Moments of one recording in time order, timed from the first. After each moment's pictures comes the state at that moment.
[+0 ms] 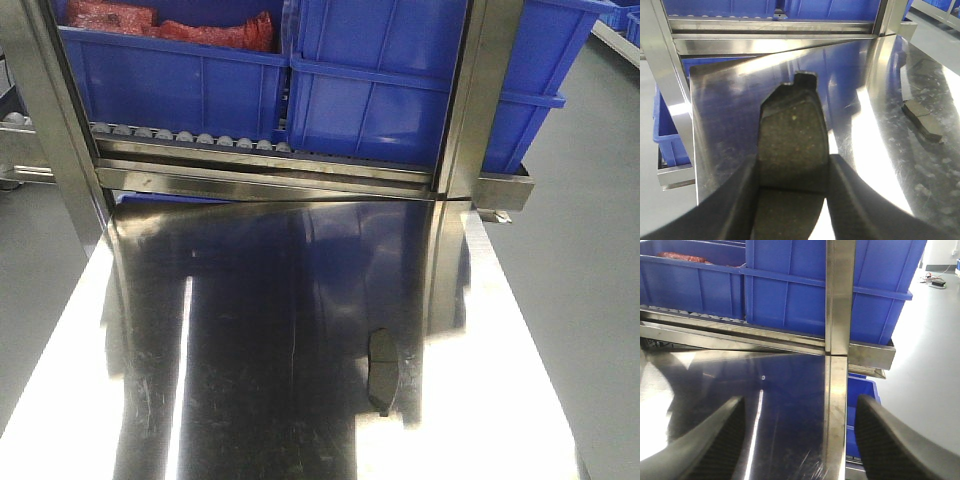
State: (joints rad) left arm -0.41 0.29 -0.49 0.13 0.70 -0.18; right arm 0.21 0.26 -0.40 -0.10 0.40 0.13
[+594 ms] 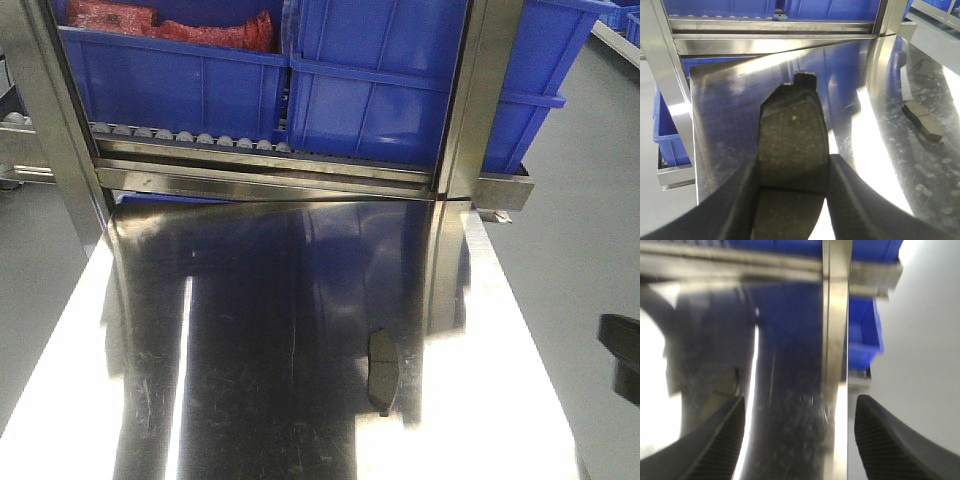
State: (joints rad) left arm -0.41 0.29 -0.49 0.13 0.70 -0.17; right arm 0.21 0.69 -0.65 -0.07 0.64 0.17
